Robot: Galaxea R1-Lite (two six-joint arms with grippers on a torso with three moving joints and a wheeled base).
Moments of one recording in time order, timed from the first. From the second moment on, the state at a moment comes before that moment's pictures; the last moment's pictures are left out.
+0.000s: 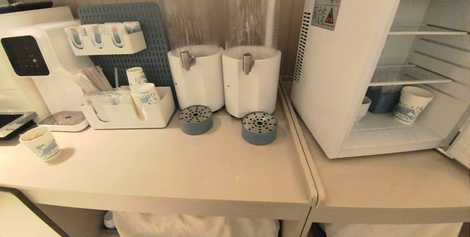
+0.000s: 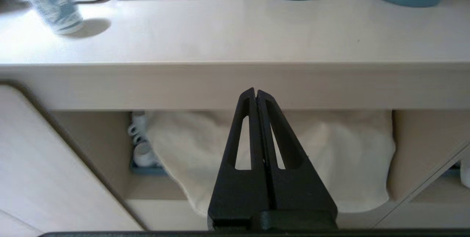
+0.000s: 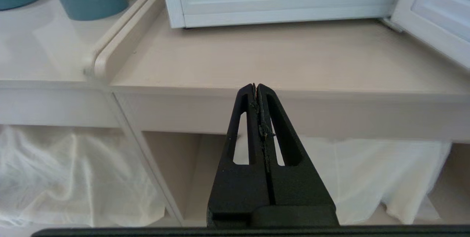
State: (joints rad) left arm 0.00 0.00 -0.10 0.13 -0.04 0.00; right arm 0.00 0.04 -0.01 0.03 0.00 -0.03
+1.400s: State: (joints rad) left arm 0.00 0.00 -0.10 0.13 -0.17 -0.04; right arm 0.00 0.51 -0.59 0.13 0.03 0.11
